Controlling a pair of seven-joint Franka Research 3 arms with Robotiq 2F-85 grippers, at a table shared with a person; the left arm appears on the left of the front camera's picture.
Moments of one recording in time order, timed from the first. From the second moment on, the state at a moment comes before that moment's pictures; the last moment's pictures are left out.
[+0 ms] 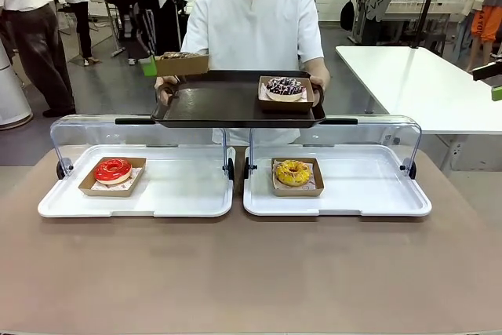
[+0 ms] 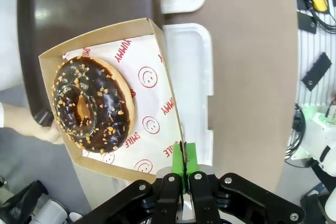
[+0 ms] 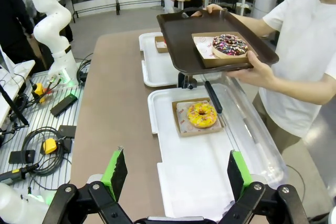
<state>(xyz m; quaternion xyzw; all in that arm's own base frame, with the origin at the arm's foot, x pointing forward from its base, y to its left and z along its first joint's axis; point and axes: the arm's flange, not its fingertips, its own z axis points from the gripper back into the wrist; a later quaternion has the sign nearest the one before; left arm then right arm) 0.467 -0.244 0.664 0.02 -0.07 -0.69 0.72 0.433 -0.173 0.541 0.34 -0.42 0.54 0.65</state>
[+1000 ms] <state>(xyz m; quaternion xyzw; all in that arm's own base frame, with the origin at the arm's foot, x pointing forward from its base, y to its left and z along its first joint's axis) 0.609 -0.236 0.601 -0.03 -0.01 -0.70 0.71 0.432 -0.173 0.541 0.34 -0.42 0.54 0.65</state>
